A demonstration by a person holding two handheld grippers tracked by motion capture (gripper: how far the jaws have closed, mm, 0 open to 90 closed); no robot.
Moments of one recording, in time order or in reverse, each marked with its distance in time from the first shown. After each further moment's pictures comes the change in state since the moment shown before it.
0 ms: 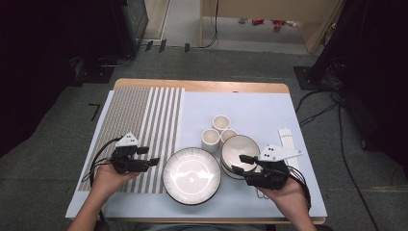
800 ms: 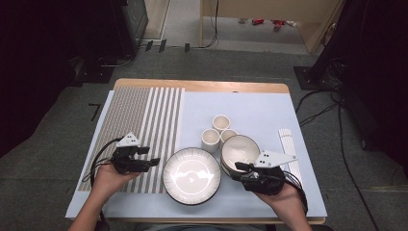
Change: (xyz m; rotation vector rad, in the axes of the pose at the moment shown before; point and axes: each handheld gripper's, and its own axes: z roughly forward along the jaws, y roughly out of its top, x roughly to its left) left arm -0.002 0.001 0.001 0.003 0.004 0.007; right arm 0.008 -0.012 0.007 0.026 0.037 -0.014
